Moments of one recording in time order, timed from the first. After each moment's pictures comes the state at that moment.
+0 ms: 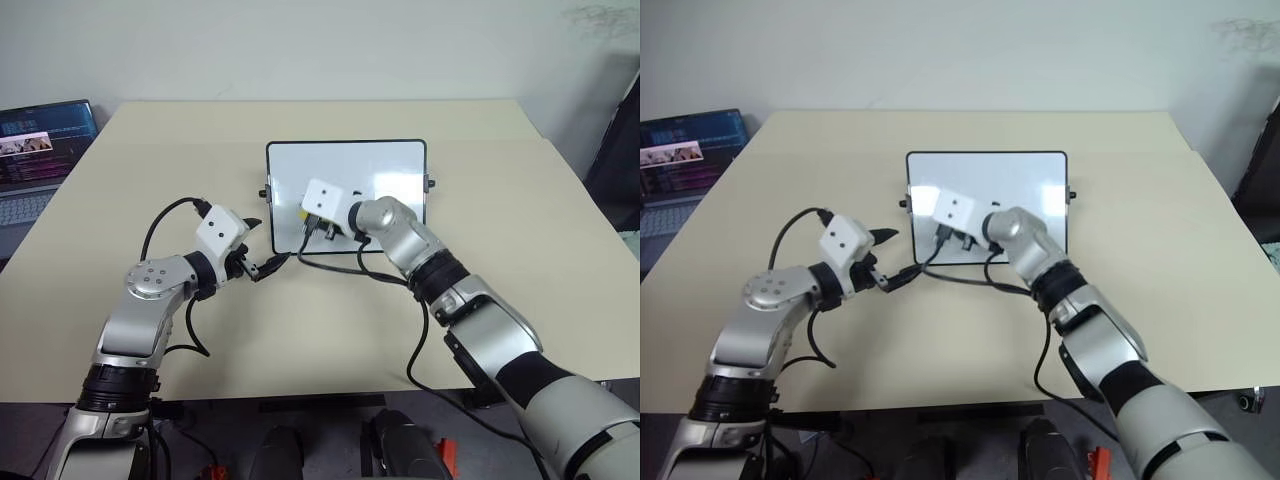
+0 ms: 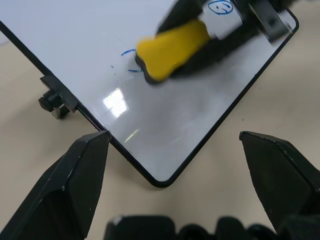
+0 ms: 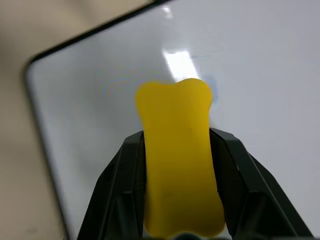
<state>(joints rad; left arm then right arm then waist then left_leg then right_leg) -0.37 0.63 0.03 -0.04 -0.20 0.32 -0.76 -1.18 -0.07 0.40 0.84 -0.33 0.23 0.52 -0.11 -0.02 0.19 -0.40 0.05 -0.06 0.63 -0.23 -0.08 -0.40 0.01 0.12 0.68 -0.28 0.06</state>
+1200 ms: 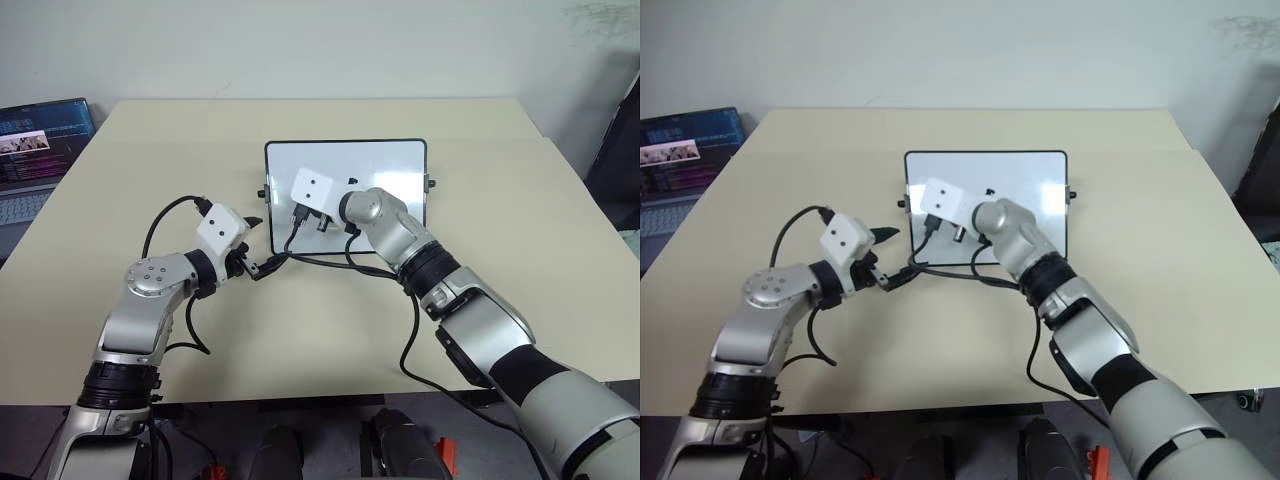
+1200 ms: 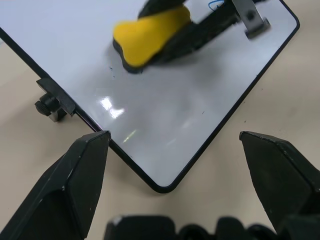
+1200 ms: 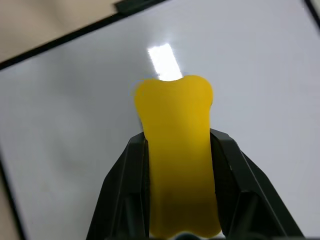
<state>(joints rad) -0.38 0.63 0.03 -0.03 -0.20 0.32 -0.77 -1.23 -0.03 0.43 0.86 -0.37 0.28 0.45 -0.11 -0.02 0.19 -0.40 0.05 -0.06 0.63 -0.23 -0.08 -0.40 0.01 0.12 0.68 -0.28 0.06</state>
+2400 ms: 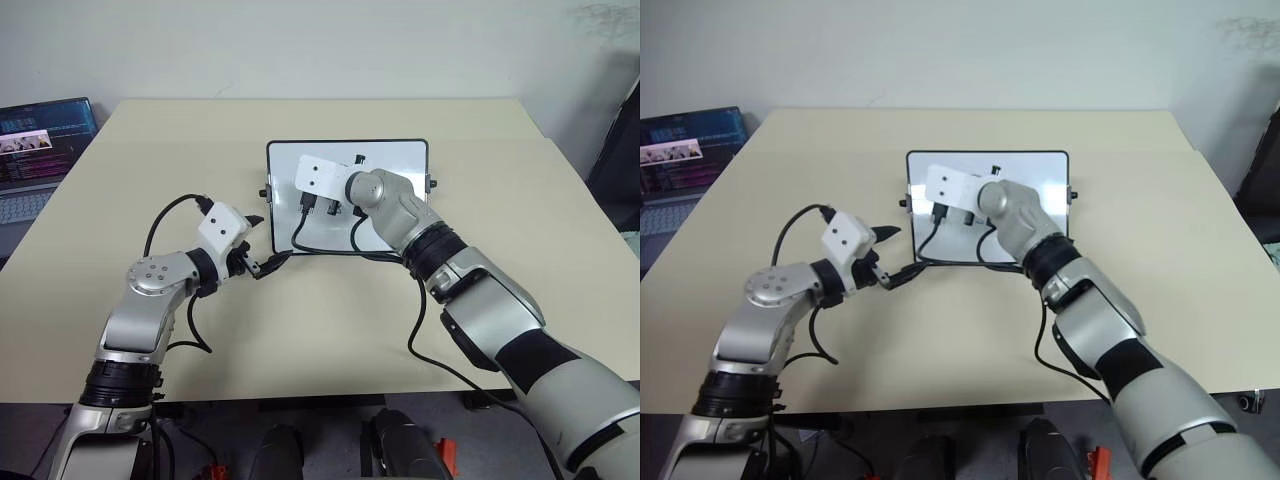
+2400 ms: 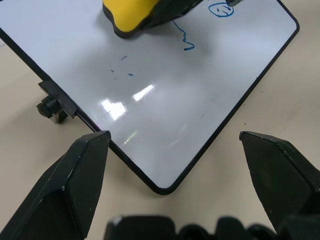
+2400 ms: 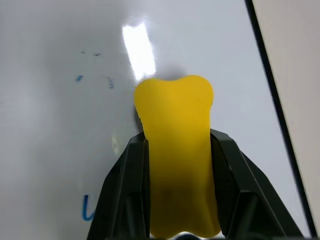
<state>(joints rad) -0.39 0.62 0.02 -0.02 -0.19 0.32 -0.77 -1.31 -0.07 0.50 0.93 -0.45 0.24 0.45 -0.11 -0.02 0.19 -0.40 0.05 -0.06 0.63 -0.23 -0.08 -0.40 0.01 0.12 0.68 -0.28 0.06</state>
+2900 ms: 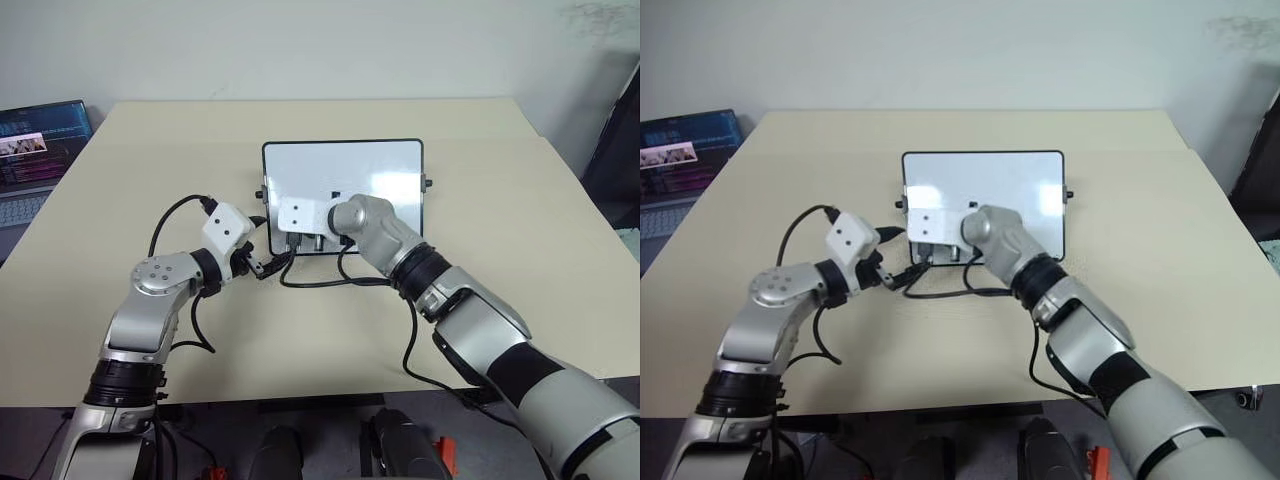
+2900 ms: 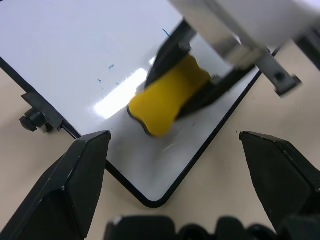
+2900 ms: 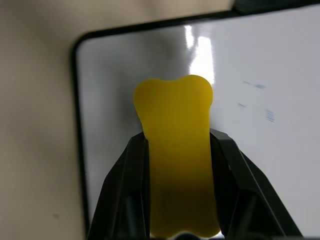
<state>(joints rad) -0.39 0.61 0.01 -0.02 -0.19 0.32 -0.77 -1.21 0.00 0.58 0.83 -0.46 0.28 0.68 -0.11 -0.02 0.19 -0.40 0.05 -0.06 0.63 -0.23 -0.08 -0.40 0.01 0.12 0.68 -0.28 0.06</state>
